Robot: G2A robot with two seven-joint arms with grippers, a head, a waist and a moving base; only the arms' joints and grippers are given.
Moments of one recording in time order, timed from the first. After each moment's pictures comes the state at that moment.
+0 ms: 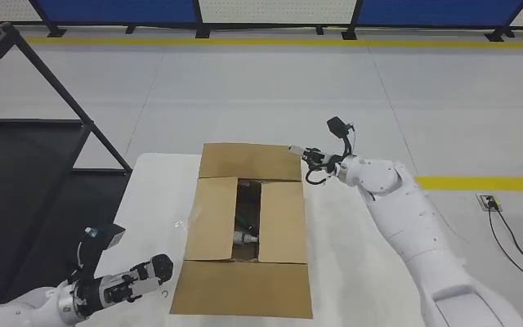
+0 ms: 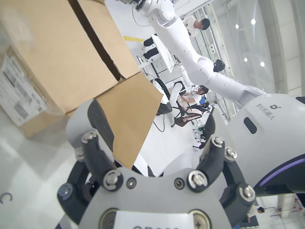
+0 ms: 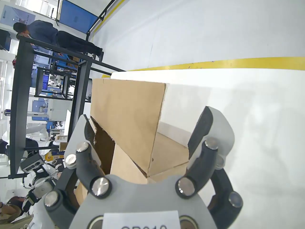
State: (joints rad) left arm 1.46 -0.97 -1.84 -1.76 -0.47 -0.48 -1.34; right arm -0.22 -1.42 1.06 -0.52 -0.21 -0.31 0.70
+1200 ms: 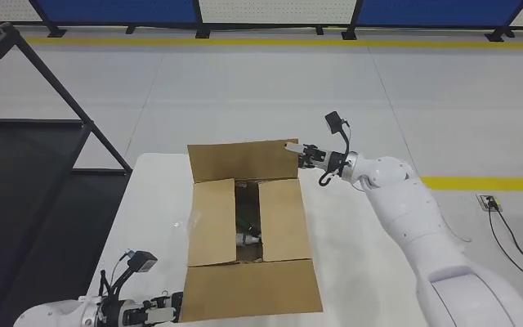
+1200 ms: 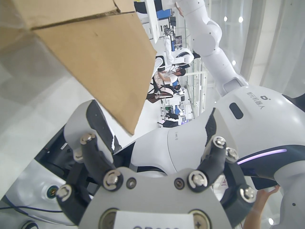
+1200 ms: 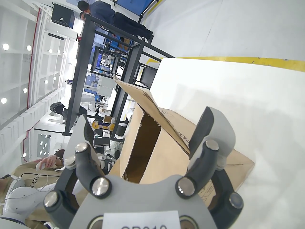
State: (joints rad) left arm 1.47 -0.90 -1.64 -1.70 -0.61 -0.39 -1.43; right arm -0.11 -1.47 1.09 -0.29 0.07 -0.63 0.95
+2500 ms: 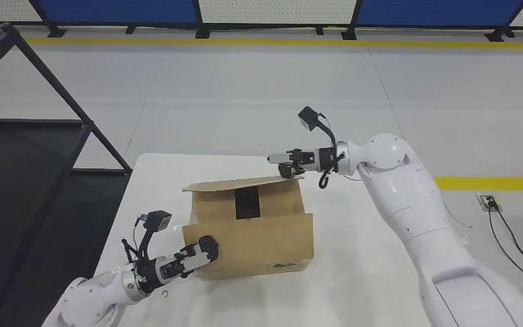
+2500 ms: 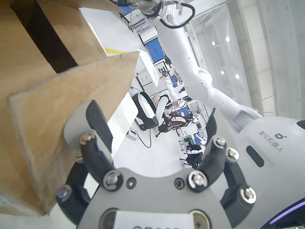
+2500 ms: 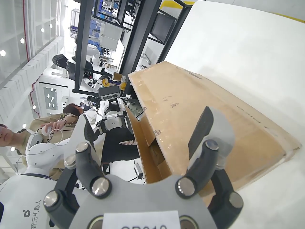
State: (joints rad) left arm 1.26 -0.95 -1.42 -1.70 -0.40 -0.55 -0.92; right arm -0.11 -1.45 1.06 -0.55 0.14 -0.44 1.30
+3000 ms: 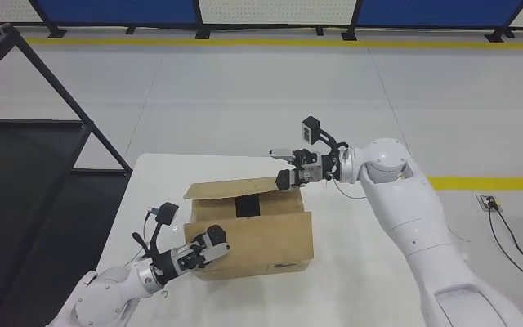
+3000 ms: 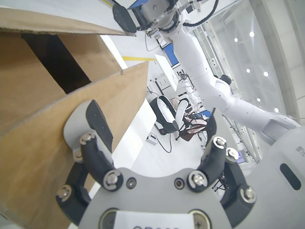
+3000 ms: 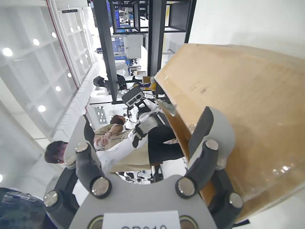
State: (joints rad) left arm 1.22 -0.96 -1.37 -1.77 -0.12 -0.47 -0.72; right arm -0.25 -1.41 1.13 -0.74 0.31 0.05 1.35
